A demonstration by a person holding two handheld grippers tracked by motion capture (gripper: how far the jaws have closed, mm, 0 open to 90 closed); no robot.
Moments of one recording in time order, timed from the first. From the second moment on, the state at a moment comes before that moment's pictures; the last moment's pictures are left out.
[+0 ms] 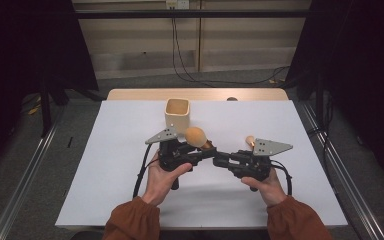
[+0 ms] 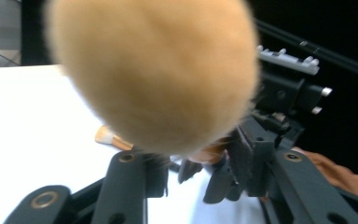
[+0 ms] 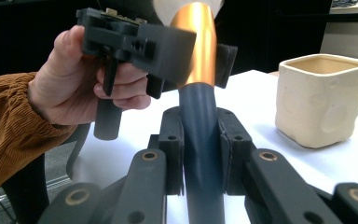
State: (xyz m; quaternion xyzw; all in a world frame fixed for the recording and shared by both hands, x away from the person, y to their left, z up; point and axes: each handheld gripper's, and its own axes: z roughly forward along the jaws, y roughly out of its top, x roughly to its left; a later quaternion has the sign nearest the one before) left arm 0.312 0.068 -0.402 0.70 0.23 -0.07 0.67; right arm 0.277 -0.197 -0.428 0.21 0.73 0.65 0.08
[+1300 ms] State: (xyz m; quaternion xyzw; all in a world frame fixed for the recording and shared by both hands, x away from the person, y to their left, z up) left arm 0.315 0.077 -0.392 0.73 0.23 -0.04 0.64; right arm 0.279 -0.194 -0.426 0.26 0.74 0.62 0.09
